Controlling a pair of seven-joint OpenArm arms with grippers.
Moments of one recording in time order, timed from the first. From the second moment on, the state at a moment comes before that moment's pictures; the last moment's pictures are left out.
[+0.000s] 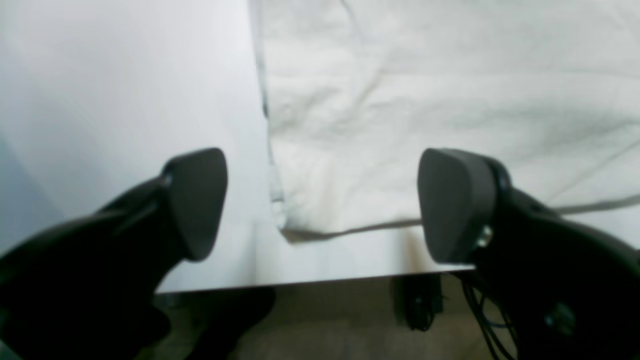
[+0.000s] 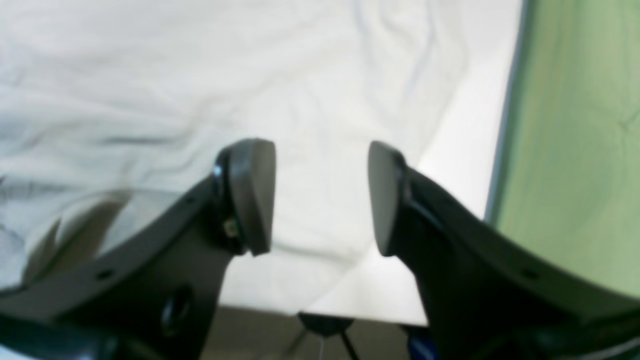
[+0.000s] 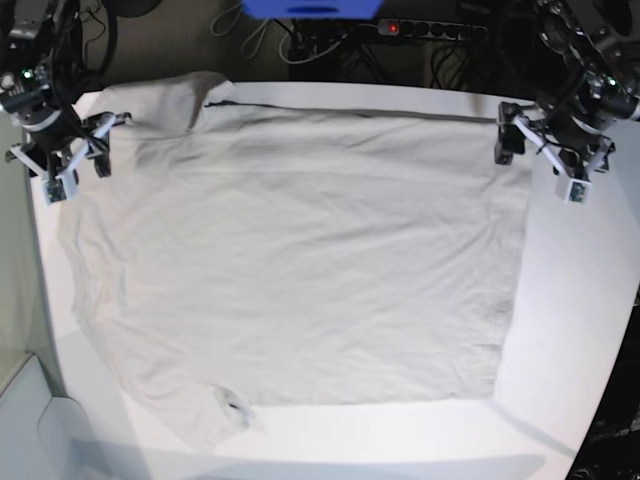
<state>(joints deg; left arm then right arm) 15.8 -4.6 -37.6 109.0 -21.5 -39.8 63.8 -25.1 12.0 29.1 115.1 13.5 30.8 -50.1</state>
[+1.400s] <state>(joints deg) 16.0 -5.2 -37.6 92.6 -17.8 -39.8 52.6 -34.0 6.3 32.8 114.3 13.3 32.8 -50.8</state>
